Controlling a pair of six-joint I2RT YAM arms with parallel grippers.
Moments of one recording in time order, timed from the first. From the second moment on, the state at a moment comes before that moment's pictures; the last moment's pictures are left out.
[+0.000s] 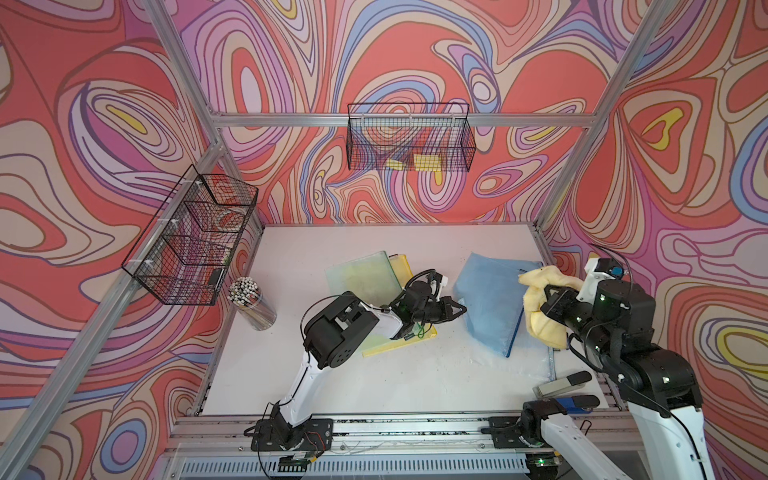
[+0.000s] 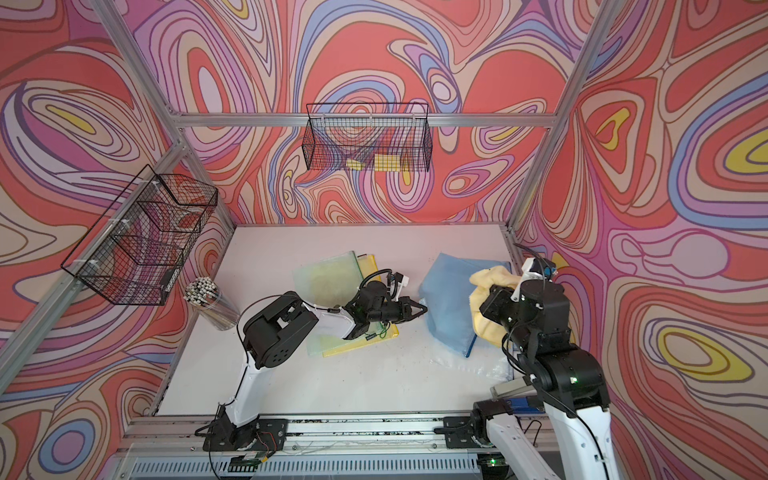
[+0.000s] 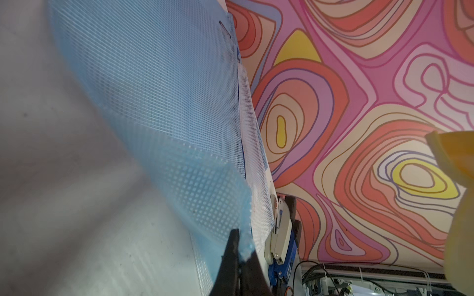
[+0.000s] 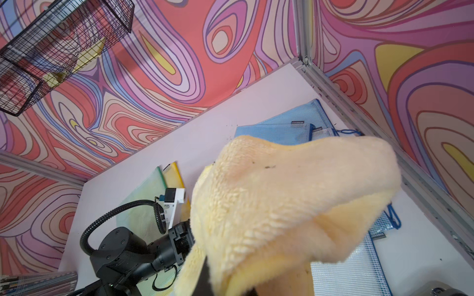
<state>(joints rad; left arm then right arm) -0.85 2.17 1.18 0.70 0.53 -1.05 0.13 0.73 1.23 -1.00 0.10 0.54</state>
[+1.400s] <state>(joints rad) -0.71 1.88 1.49 -0.73 -0.17 -0.66 0.15 1.18 0.90 -0.54 -0.32 0.57</state>
